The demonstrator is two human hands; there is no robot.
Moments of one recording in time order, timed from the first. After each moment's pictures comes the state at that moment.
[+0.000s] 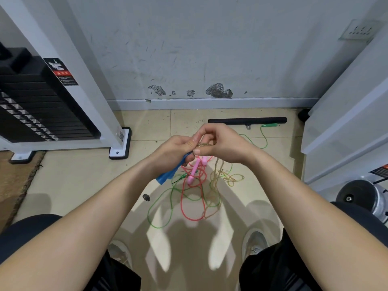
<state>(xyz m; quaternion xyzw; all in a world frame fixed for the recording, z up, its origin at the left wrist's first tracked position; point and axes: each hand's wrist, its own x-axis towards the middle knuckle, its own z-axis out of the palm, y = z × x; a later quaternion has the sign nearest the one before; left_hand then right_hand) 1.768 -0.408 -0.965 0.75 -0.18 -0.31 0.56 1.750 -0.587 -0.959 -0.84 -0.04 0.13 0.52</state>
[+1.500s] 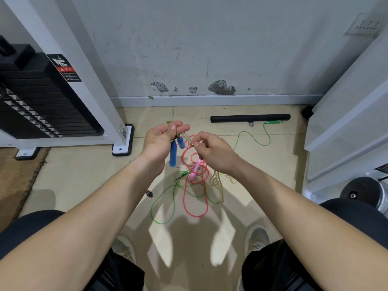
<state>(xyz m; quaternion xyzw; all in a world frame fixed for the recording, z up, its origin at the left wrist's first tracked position) 1.780 -0.399 -0.983 0.68 0.06 -0.15 0.72 1.737 -0.555 -0.991 -0.86 0.04 0.10 0.50</state>
